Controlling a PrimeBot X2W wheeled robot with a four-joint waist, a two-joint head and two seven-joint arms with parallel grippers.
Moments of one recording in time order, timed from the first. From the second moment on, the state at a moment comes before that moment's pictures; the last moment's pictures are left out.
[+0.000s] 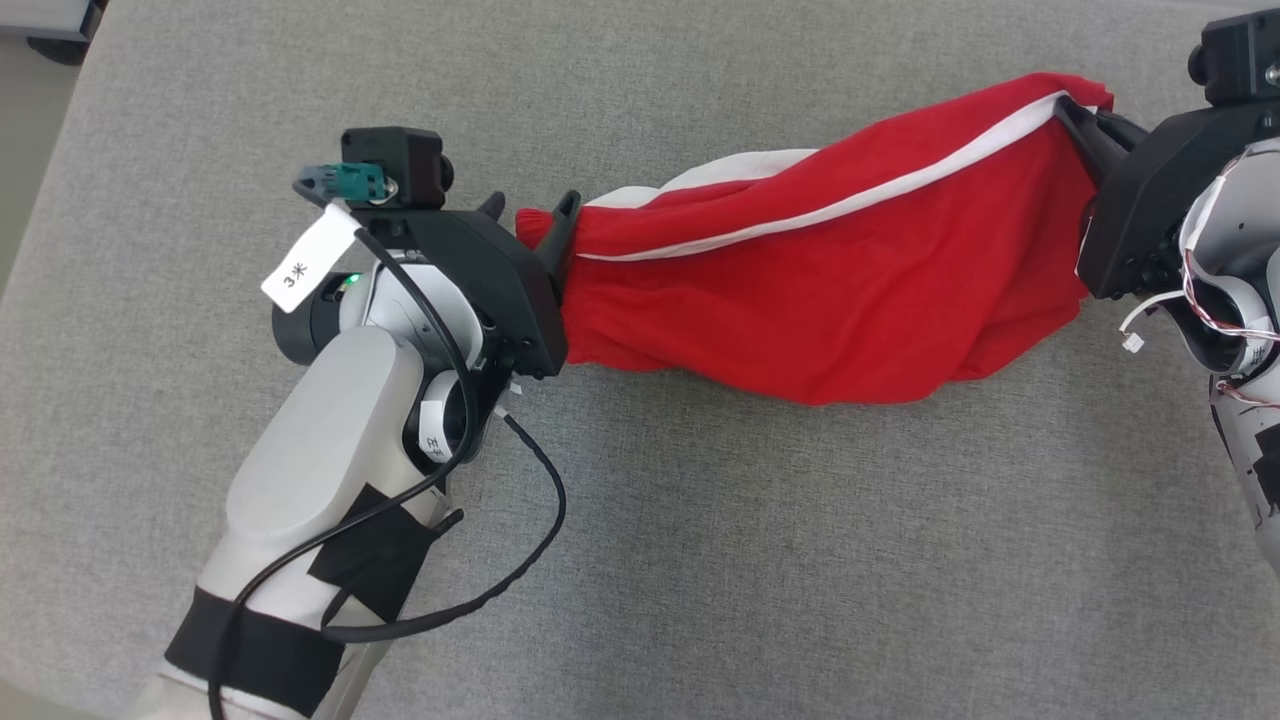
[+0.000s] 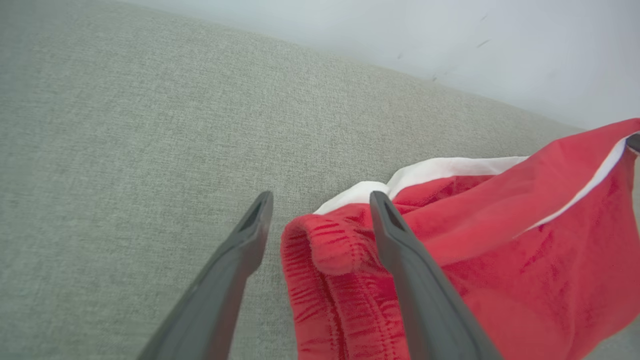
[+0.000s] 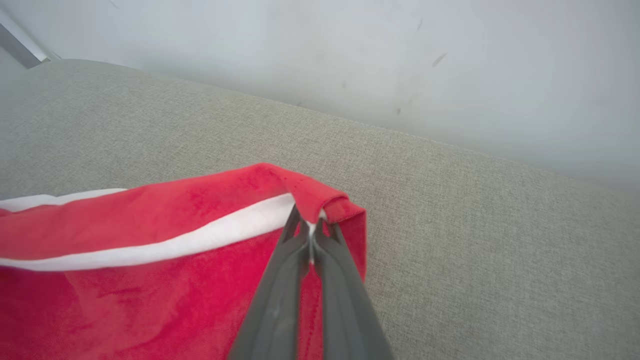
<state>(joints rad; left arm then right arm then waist) -0.88 0.03 -0.52 0.58 -0.59 0.12 0.30 -0.82 -0.35 0.19 0.41 0.47 0.08 0.45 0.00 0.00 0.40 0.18</state>
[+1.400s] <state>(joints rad) -0.65 0.19 -0.59 0.60 -0.45 0.06 -0.19 -0.50 -0.27 0.13 0.42 0.40 -0.04 -0.10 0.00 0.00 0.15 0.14</state>
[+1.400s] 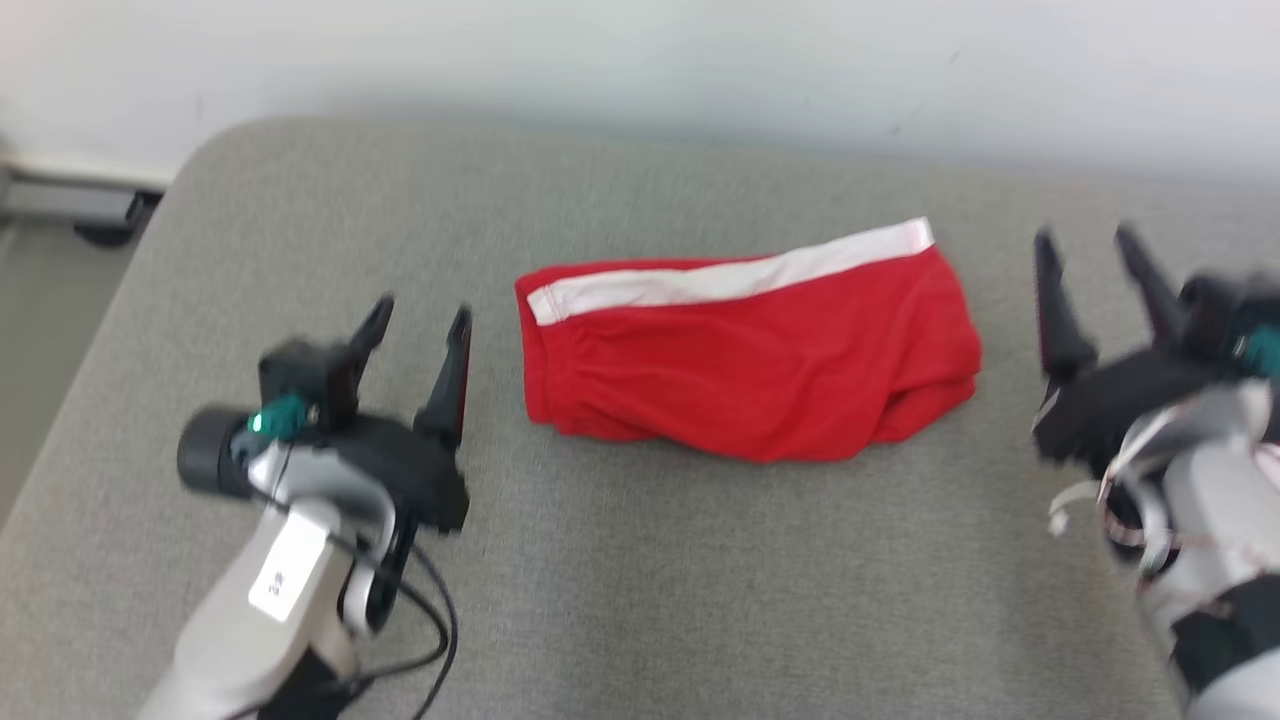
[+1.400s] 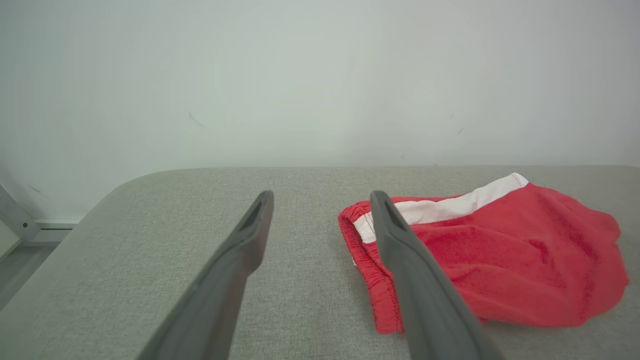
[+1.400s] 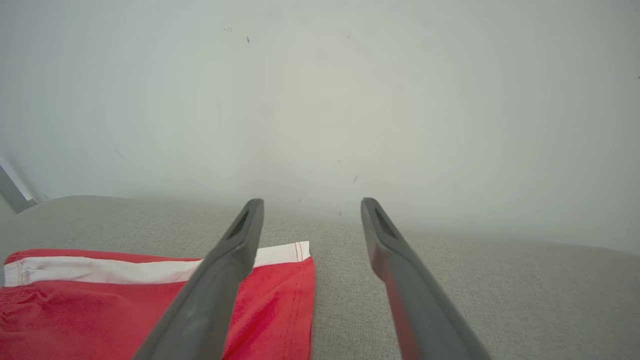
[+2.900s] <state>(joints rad) -0.71 0.14 -0.69 0.76 -0.45 -0.04 0.03 -0.59 -0.22 0.23 0.60 0.43 0.02 0.11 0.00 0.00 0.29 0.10</state>
